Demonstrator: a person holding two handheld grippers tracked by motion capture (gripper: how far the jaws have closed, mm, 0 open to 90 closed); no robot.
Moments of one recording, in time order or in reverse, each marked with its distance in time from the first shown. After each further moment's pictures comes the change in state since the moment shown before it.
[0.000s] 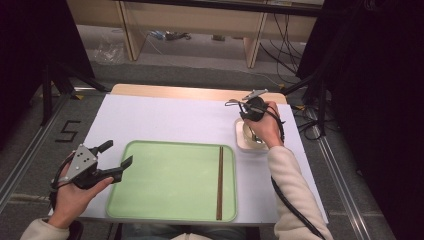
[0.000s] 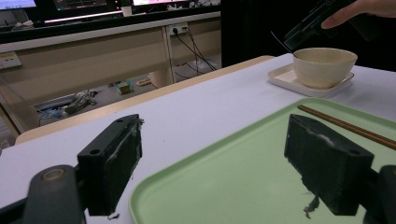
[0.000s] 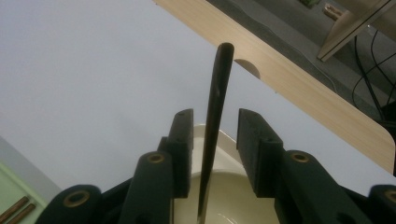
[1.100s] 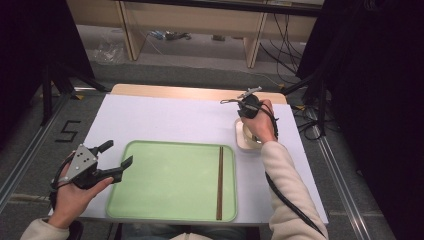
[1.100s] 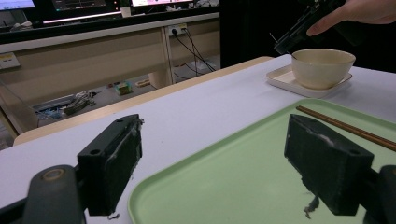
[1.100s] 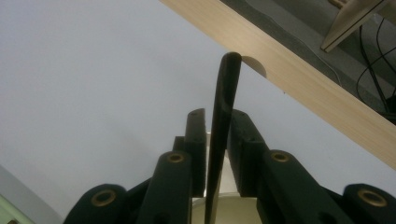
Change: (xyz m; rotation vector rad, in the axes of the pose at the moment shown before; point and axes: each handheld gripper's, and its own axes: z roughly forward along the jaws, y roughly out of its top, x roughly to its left) left arm 0.000 0.000 0.000 -0.004 -0.005 0.000; right arm 0.003 0.010 0.018 0.042 -0.009 0.013
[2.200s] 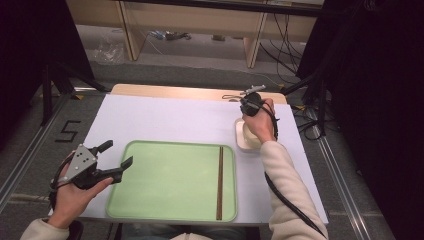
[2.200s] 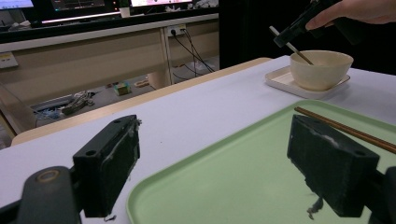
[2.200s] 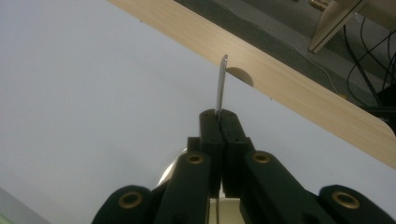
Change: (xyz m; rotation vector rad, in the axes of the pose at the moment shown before) left arm 0.000 0.000 0.000 -0.003 -0.005 -0.005; right arm -0.002 0.004 -0.010 -0.049 -0.031 0.074
